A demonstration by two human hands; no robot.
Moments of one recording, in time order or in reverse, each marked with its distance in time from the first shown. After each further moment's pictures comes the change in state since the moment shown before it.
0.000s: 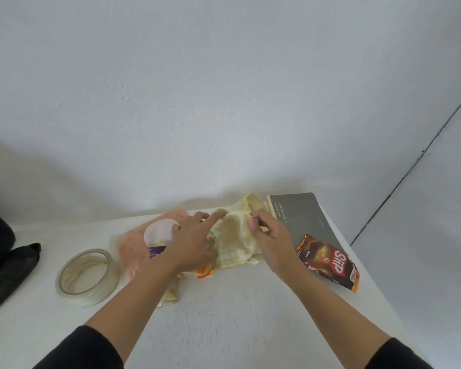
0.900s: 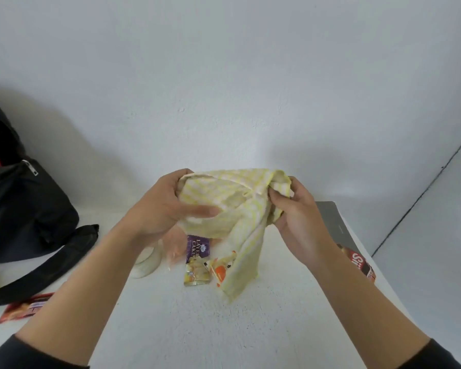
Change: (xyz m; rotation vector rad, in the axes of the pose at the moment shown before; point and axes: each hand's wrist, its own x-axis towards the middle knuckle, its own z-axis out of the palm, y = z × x) left_hand -0.115 0.015 -0.149 -1.009 0.162 0.009; right_hand -0.027 -0.124 0.002 0.650 -0.092 0.106
